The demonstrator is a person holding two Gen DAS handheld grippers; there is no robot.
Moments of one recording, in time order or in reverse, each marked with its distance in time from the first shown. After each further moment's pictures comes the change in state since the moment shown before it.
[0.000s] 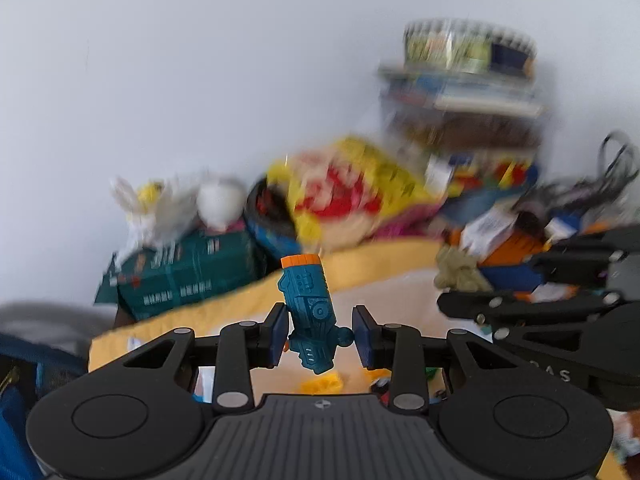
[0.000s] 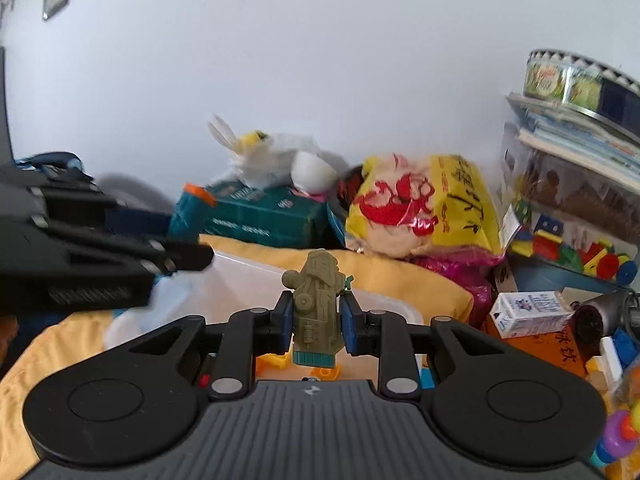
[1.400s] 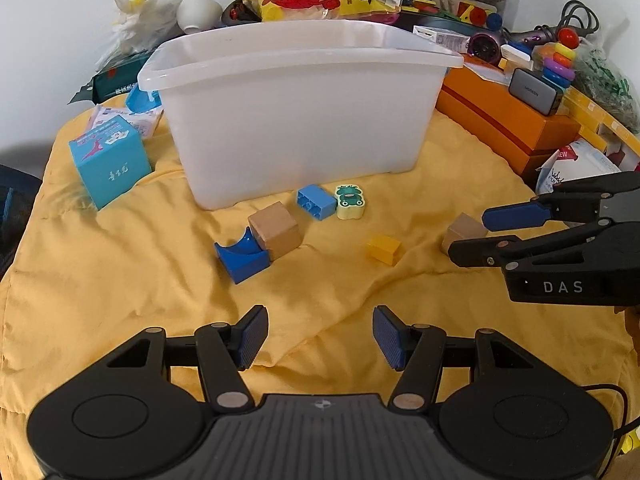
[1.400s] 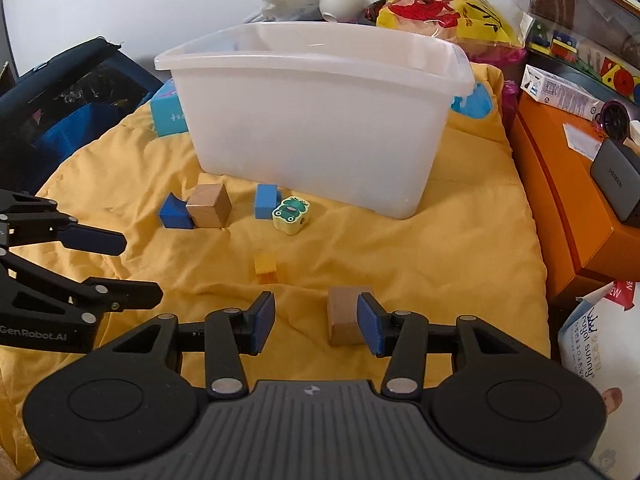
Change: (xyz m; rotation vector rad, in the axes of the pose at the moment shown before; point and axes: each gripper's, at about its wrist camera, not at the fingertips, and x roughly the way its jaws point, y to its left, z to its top) left arm -0.056 -0.043 -0.199 -0.078 0.288 -0.090; right arm -0.037 0.034 -0.179 0.027 0.259 0.071
